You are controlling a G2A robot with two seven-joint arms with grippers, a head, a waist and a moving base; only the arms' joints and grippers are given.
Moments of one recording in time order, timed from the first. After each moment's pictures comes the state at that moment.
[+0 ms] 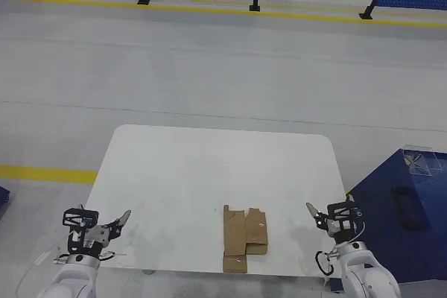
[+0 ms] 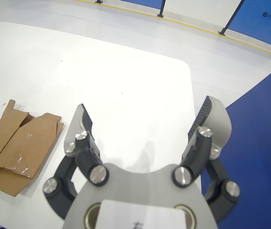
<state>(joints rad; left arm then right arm) 1.73 -1.15 -1.60 -1.80 1.33 0.00 0.00 -1.73 -1.15 1.60 -1.80 -1.33 0.00 0.00</state>
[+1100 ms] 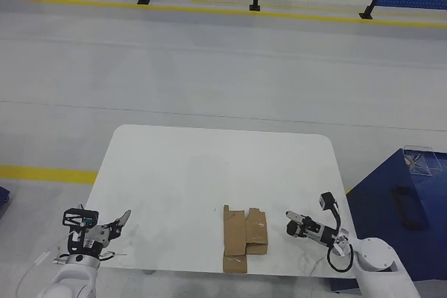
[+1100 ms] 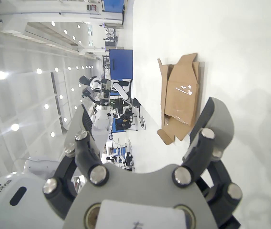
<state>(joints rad) 1.73 -1.15 -1.60 -1.80 1.33 0.00 0.00 -1.36 -1.13 1.57 -1.25 0.16 -0.36 1.10</state>
